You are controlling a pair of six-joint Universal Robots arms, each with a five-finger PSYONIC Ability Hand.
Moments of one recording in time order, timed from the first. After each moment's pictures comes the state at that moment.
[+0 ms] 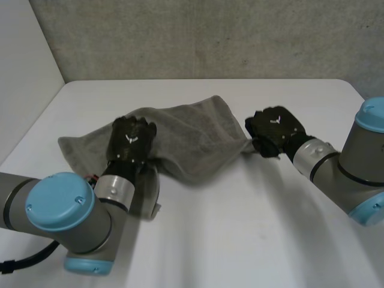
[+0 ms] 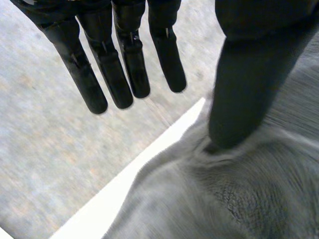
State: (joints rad) left arm 4.15 -2.04 -1.82 3.90 -1.69 3.54; right arm 1.87 -1.08 1.50 -0.21 1.15 2.73; left_hand 0.68 0.68 0.68 0.68 0.50; right_hand 1.34 1.34 1.34 1.33 1.19
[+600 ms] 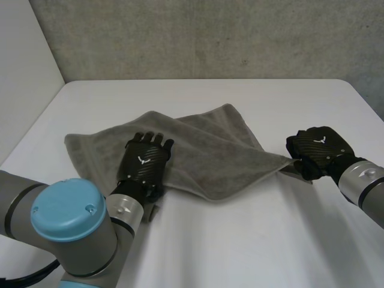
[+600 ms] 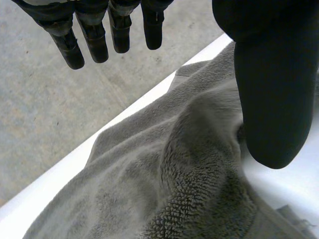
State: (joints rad) left arm 4.05 -1.98 -1.82 3.67 -1.74 3.45; right arm 1.66 -1.33 1.80 -0.15 1.14 2.66; left_hand 0.19 0.19 0.19 0.19 0.03; right_hand 1.34 1.34 1.34 1.33 1.19
